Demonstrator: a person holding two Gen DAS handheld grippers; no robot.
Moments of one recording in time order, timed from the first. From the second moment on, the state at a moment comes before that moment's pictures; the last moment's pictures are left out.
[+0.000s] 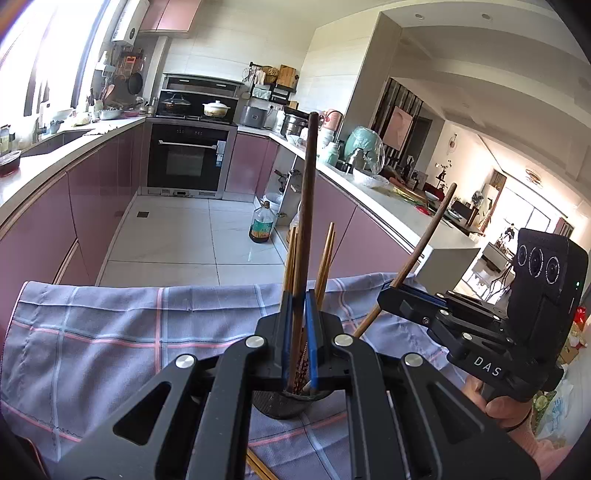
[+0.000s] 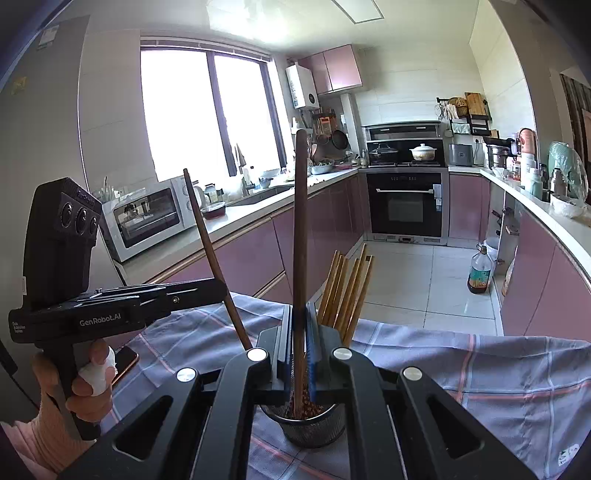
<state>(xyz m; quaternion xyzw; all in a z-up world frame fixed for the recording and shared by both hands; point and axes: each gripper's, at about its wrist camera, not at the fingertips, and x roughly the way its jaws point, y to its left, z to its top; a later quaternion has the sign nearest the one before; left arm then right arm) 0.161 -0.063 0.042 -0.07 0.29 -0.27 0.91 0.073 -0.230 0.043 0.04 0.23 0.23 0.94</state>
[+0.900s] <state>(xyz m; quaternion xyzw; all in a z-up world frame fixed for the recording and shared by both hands) 0.191 -0.081 -0.005 -0.02 0.36 -0.26 0.90 0.109 -0.223 0.011 0.04 0.31 0.21 0.93</state>
